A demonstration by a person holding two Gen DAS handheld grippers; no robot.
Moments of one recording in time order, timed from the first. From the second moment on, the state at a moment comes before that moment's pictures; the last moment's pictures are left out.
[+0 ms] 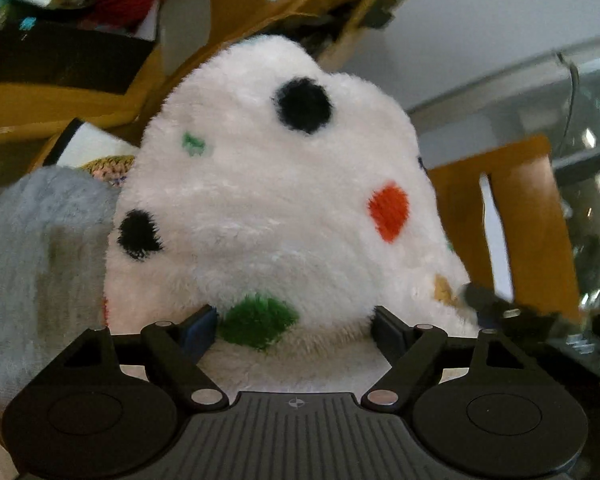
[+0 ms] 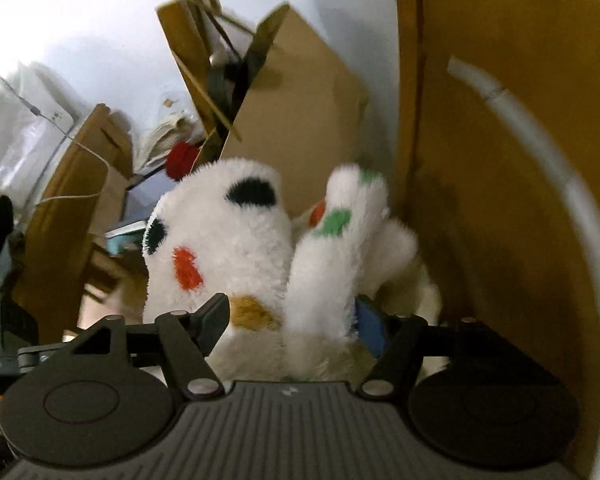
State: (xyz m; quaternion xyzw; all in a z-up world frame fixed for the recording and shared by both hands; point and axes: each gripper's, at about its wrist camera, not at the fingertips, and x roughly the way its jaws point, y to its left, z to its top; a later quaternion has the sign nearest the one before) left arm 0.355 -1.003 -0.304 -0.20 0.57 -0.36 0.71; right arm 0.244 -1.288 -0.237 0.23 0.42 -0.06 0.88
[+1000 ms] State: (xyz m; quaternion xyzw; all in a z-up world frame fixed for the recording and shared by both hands) left arm 0.267 -1.059 -0.204 -0.05 0.49 -0.41 0.77; right arm 0.075 -1.261 -0.061 0.20 0.34 -0.08 0.91
